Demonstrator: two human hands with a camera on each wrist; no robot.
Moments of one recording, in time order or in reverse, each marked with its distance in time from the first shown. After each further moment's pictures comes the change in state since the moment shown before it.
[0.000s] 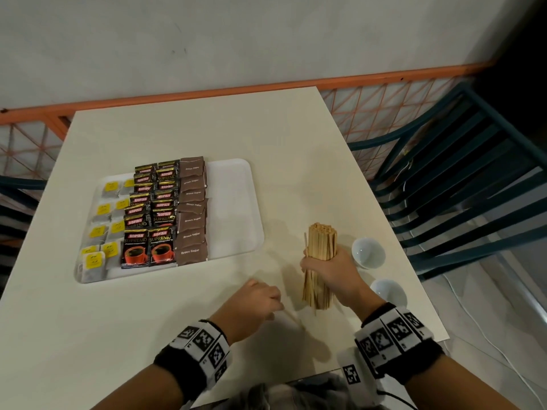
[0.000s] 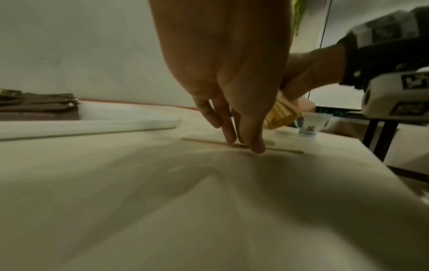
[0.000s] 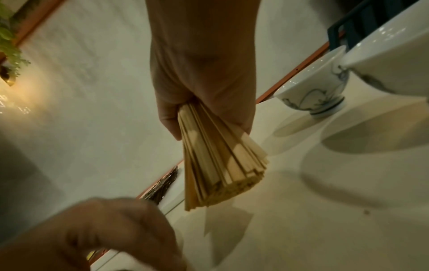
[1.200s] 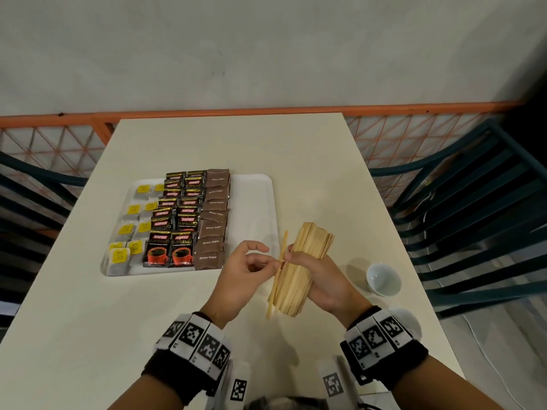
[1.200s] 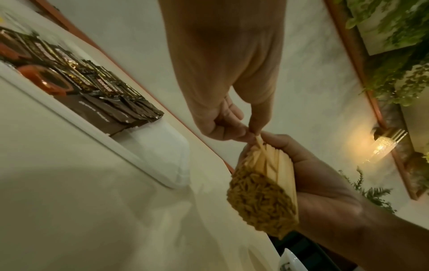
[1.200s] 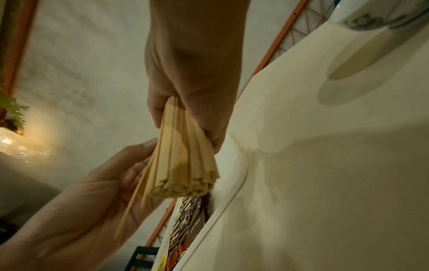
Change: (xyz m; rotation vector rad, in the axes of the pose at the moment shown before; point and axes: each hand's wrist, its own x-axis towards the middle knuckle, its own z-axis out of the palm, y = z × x) left_hand 0.000 0.007 -0.074 -1.385 0.801 -0.653; right_hand 0.005 -0.039 0.039 0.602 -0.395 0.109
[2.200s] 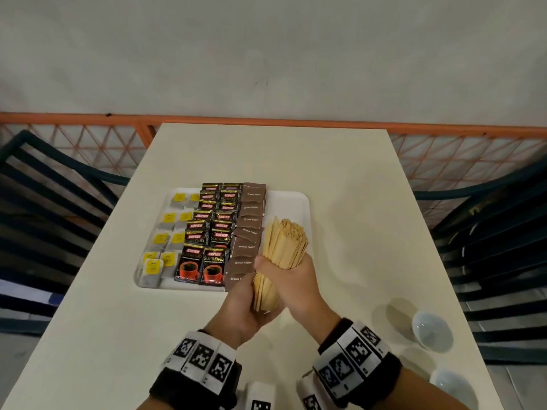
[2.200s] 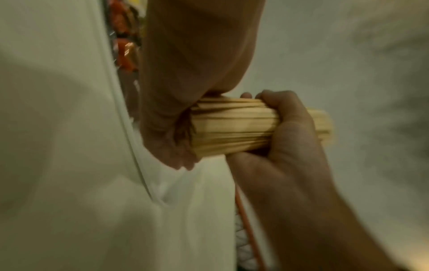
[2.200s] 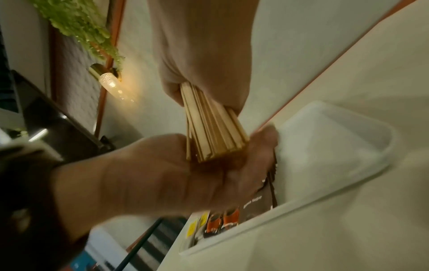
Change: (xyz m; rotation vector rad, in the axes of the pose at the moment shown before) left_hand 0.022 0.018 -0.039 -0.539 0.239 -0.574; right_hand 0.048 0.009 0.102 -0.490 0.149 -0.262
